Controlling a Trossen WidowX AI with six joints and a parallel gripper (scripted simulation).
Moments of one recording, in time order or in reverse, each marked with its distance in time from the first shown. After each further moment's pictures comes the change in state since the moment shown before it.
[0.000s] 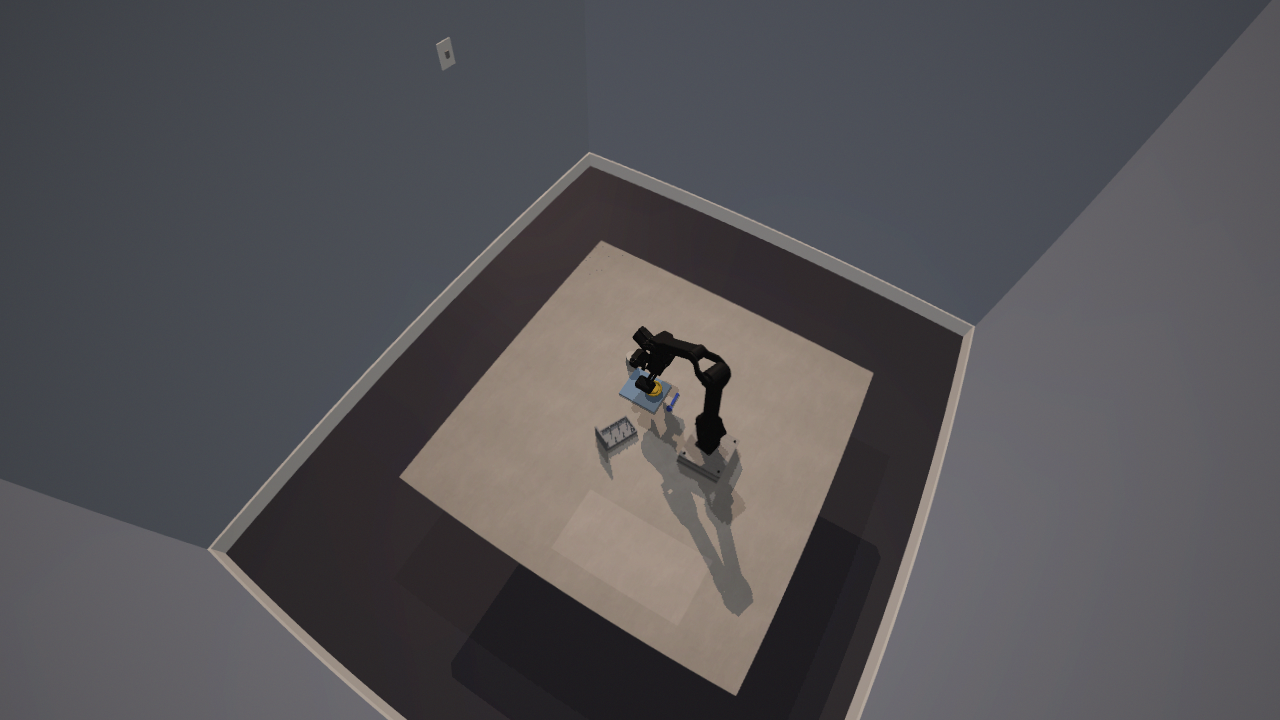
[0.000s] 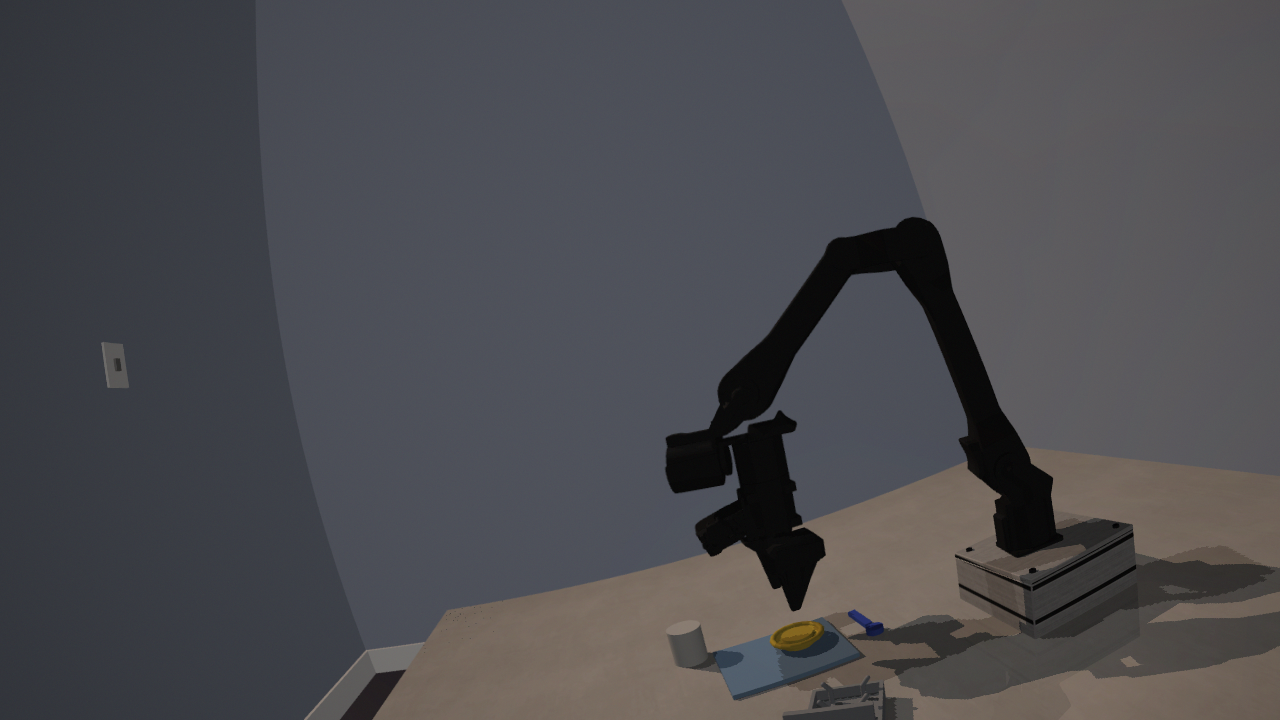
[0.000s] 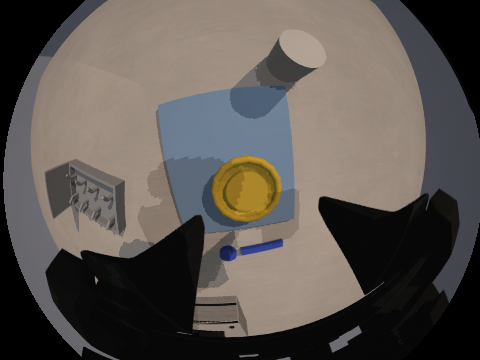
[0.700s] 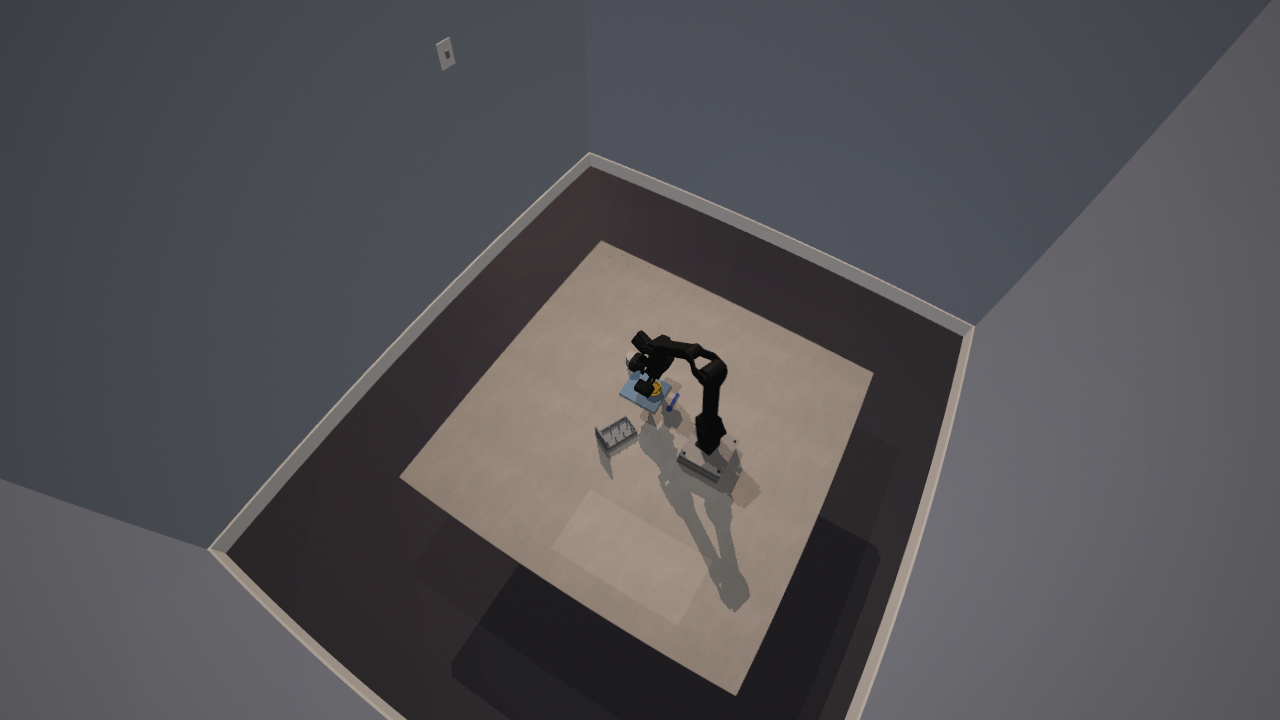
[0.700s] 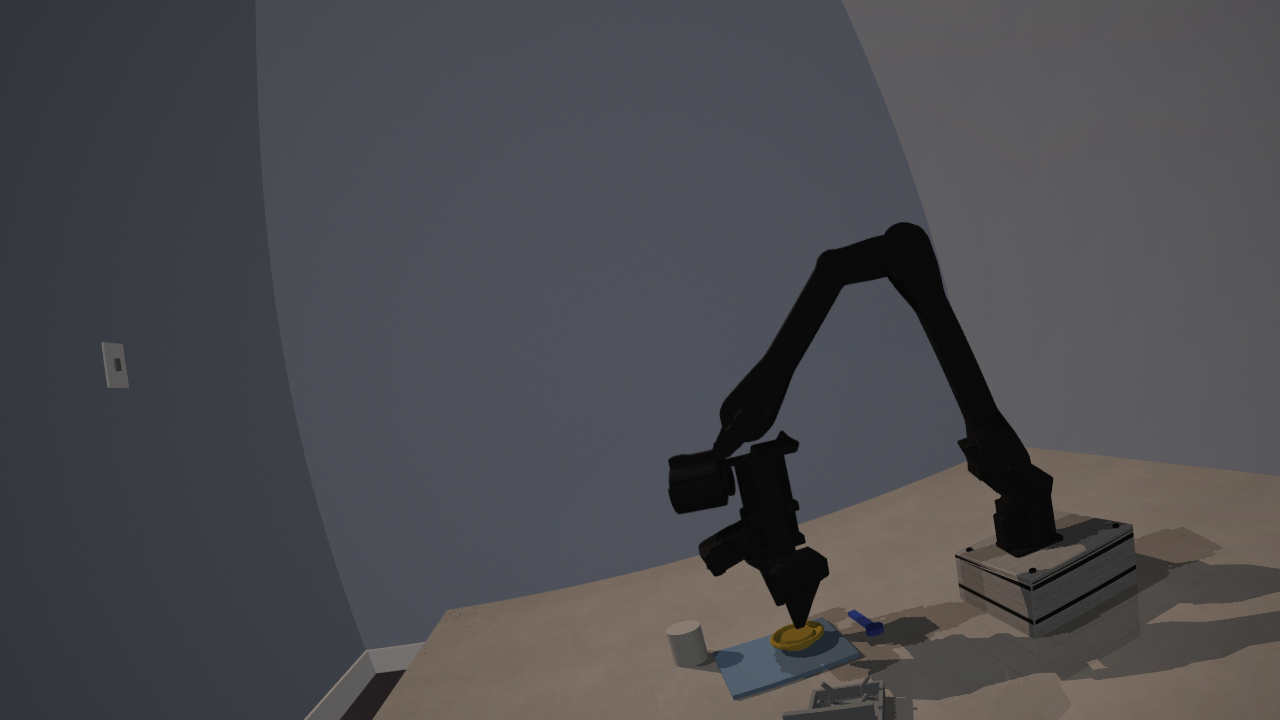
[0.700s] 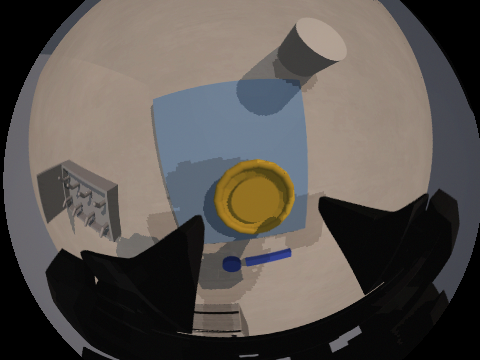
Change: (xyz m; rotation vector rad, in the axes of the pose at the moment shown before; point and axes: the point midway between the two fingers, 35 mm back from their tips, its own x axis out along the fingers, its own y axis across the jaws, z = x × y) arm 0.023 0.005 0.000 -0.007 0.013 0.014
